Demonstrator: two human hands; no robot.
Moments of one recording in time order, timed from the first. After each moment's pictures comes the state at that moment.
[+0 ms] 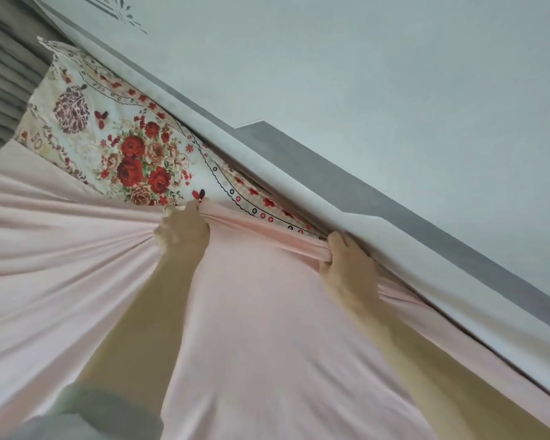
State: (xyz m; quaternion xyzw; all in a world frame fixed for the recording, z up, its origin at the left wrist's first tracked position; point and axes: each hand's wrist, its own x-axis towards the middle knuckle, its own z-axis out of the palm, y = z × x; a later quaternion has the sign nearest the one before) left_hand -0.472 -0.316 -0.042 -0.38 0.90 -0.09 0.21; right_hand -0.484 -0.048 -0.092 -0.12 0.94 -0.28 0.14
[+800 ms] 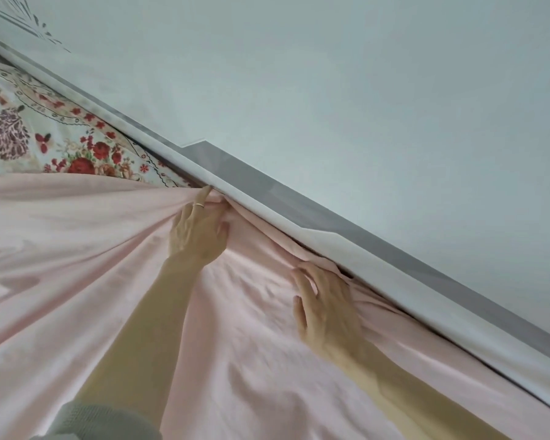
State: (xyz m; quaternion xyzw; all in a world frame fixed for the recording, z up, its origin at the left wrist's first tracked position) left_hand -0.518 -0.278 -0.090 -0.14 0.98 0.03 0.12; right_hand -0.441 -0.013 -0.124 -0.24 0.94 -0.23 0.06
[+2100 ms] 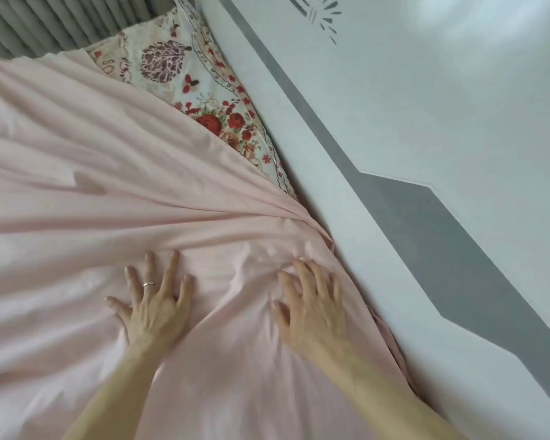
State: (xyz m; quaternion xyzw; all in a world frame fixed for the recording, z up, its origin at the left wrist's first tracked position) left_hand -0.311 -0.359 -0.153 -0.55 0.81 0.16 0.11; right_hand -0.480 -0.156 -0.138 -0.45 0.89 -0.05 0.07
